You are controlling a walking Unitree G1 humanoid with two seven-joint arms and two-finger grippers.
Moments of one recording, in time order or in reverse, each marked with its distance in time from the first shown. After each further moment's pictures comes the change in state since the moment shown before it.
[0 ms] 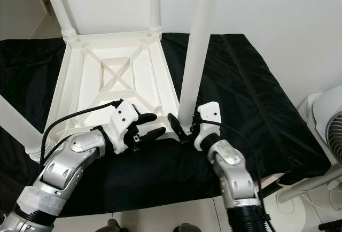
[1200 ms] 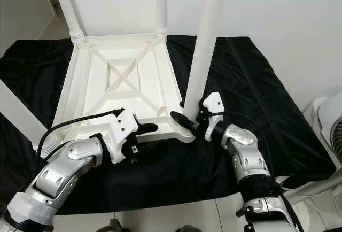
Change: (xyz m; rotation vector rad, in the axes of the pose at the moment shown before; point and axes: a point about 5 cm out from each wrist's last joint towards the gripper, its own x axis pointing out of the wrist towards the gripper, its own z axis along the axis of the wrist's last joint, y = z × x) left arm -0.008 -0.014 -0.003 -0.012 0.025 -0.081; right arm 0.016 -0.020 0.002 -0.032 -0.052 0.222
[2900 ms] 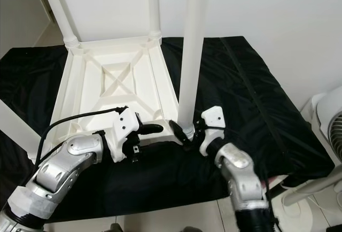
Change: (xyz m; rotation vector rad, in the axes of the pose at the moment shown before) left arm 0.003 -0.001 0.006 -0.015 -0.019 -0.111; right arm -0.021 0.019 0.000 0.000 0.051 -0.124
